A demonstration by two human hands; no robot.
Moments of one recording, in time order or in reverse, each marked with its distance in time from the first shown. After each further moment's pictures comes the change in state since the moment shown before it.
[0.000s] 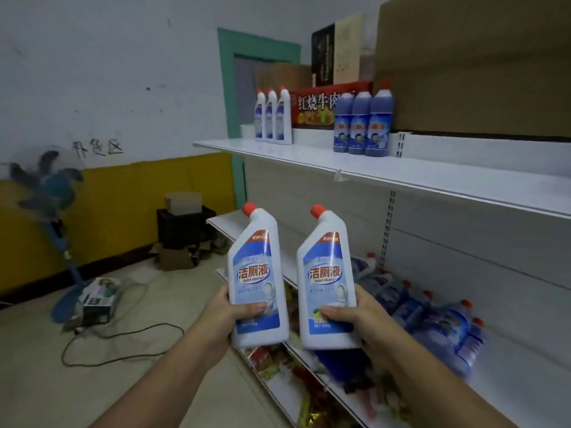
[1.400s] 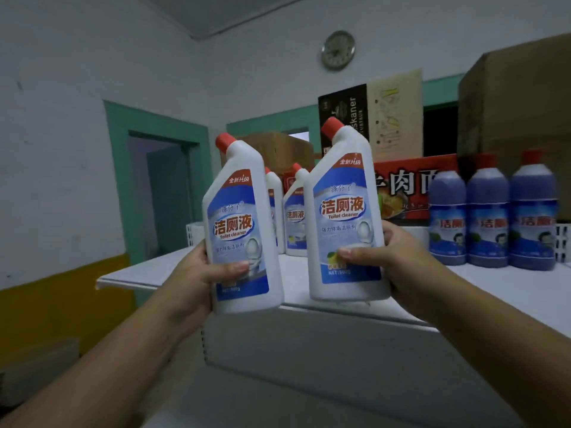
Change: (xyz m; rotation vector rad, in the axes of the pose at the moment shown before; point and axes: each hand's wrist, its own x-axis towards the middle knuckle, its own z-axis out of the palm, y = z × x) left_hand 0.566 0.302 -0.180 -0.019 -0.532 0.328; right_hand 0.488 -0.246 0.165 -0.192 0.454 -0.503
